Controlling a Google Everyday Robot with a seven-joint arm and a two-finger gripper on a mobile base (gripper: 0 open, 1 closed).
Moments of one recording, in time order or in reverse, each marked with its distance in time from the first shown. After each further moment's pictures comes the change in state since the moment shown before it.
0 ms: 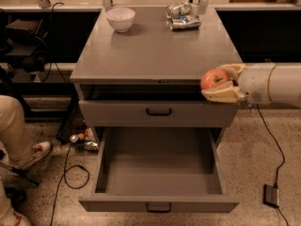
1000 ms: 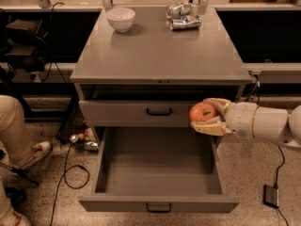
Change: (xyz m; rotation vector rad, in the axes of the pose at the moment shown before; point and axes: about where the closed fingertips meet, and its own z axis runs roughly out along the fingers) arm 0.072 0.066 0.036 -0.090 -0.081 0.044
